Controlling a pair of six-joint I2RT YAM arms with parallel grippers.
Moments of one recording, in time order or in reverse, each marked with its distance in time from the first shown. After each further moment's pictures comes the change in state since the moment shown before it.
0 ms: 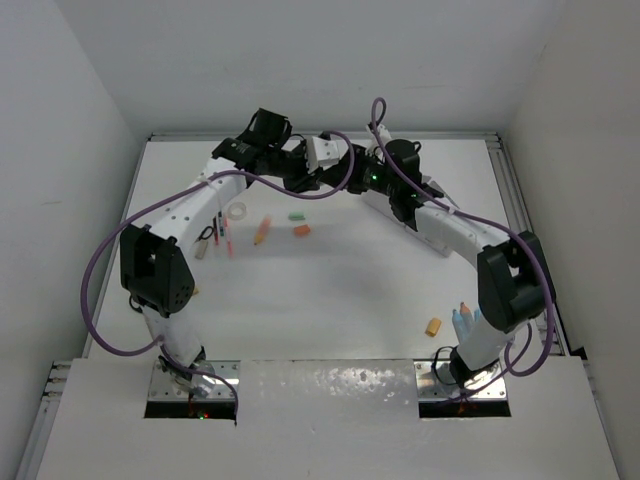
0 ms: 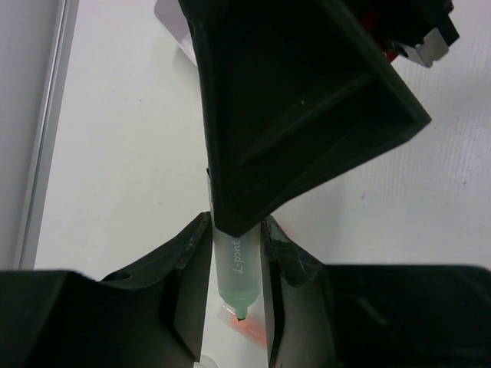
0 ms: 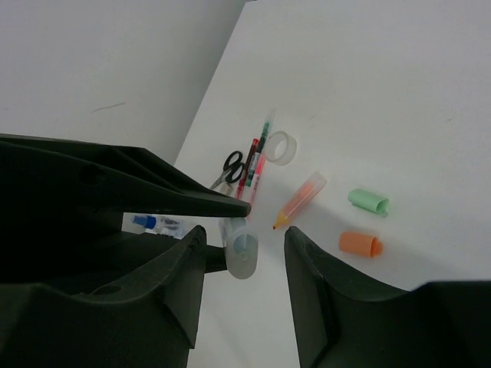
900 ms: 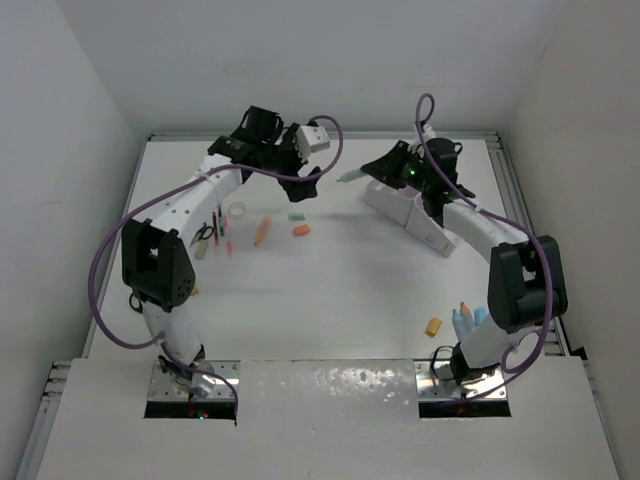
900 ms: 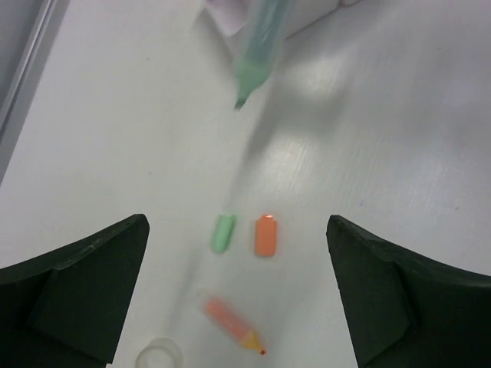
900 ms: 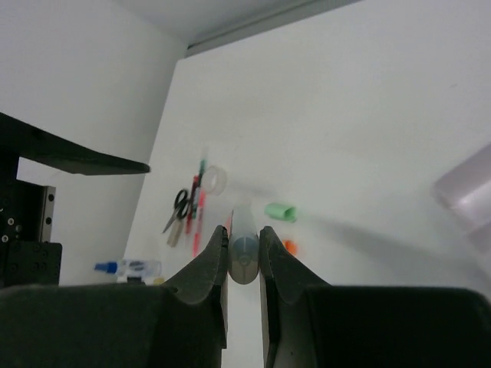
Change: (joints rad) left arm 0.047 0.013 -0.031 0.059 -0.022 -0.186; right arm -0.186 -0.029 -0.078 -0.003 -0.005 0.017
